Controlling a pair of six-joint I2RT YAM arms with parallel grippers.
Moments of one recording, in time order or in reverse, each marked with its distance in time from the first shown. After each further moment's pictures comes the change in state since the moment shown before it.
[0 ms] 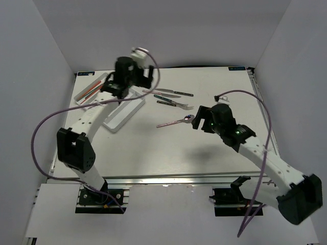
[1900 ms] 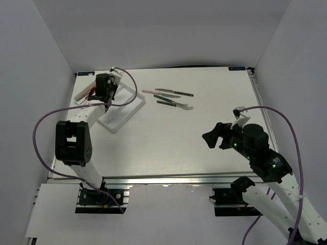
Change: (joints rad) left arm 0.210 0.058 -0.334 0.228 -0.166 0.373; right arm -0.011 -0.541 -0.023 -0.269 -0.179 -0.145
